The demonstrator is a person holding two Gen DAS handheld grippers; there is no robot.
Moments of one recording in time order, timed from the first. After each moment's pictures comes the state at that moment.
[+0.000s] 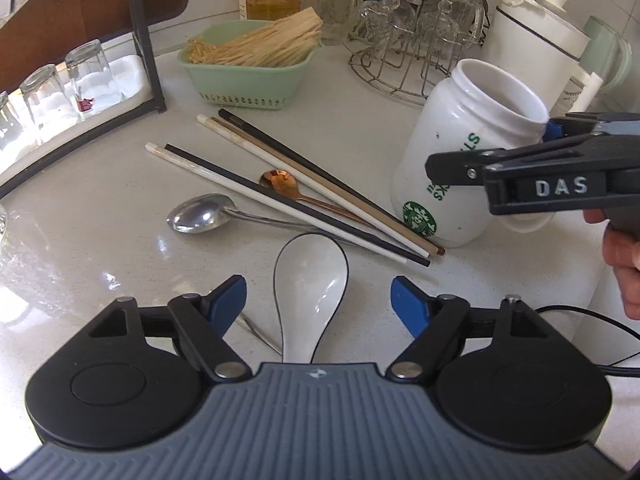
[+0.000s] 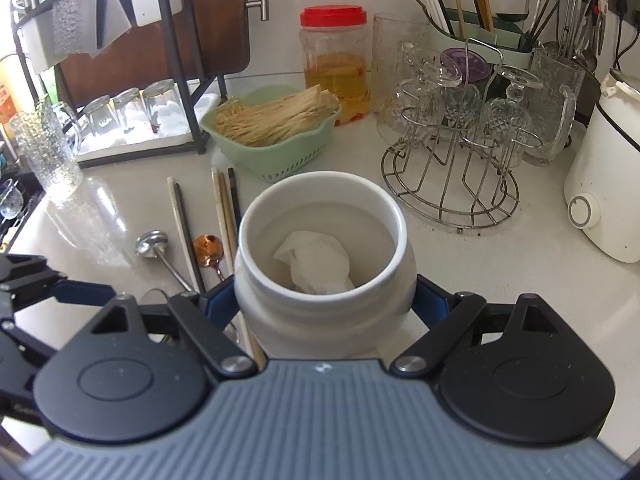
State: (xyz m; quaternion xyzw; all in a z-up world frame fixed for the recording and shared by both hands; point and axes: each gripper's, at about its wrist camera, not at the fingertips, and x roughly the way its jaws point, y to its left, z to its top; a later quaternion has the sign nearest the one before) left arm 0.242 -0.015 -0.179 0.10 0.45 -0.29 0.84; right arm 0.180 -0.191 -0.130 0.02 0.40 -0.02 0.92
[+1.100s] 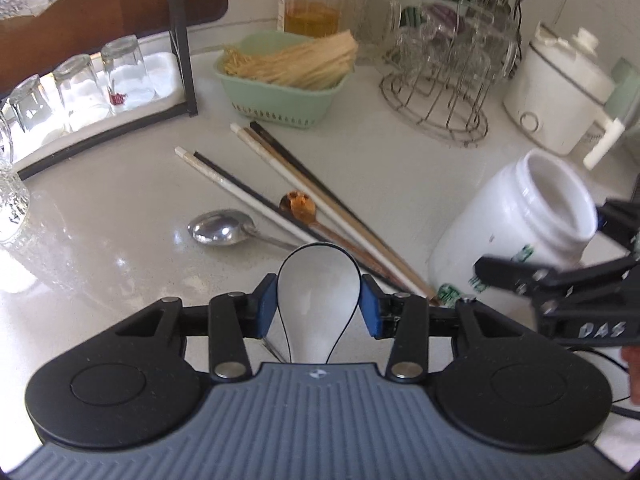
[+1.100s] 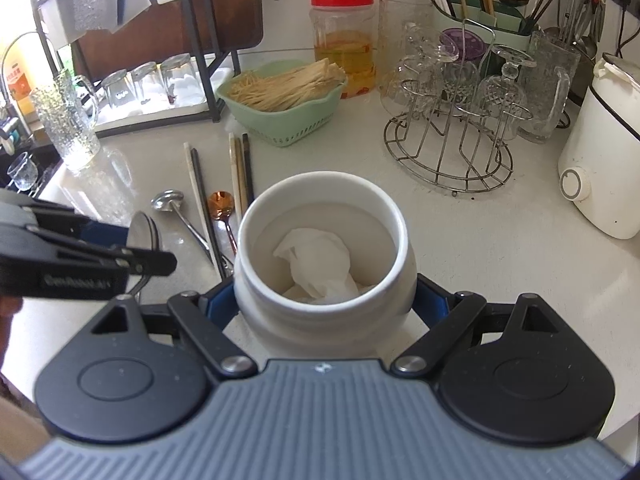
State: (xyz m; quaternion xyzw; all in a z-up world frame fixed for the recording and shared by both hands) left arm 0.249 -0.008 -0.155 0.06 0.46 -0.25 0.85; right arm 0.150 -0.187 -0.125 0.01 0.42 0.00 0.91
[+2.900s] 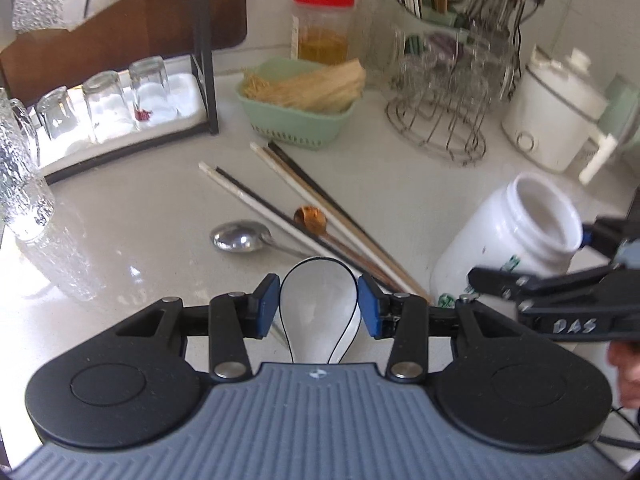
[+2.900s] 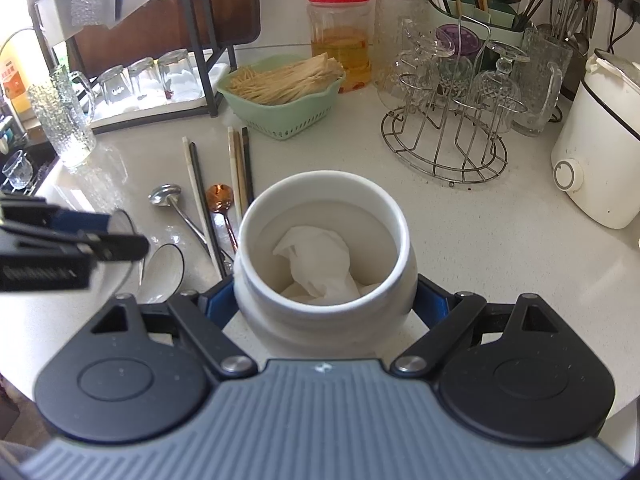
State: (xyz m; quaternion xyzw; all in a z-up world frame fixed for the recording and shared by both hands) left arm 0.228 0.014 -0.137 0.04 0.42 -0.24 0.87; right arm 0.143 -0.181 -0.127 0.01 0.42 -0.02 0.91
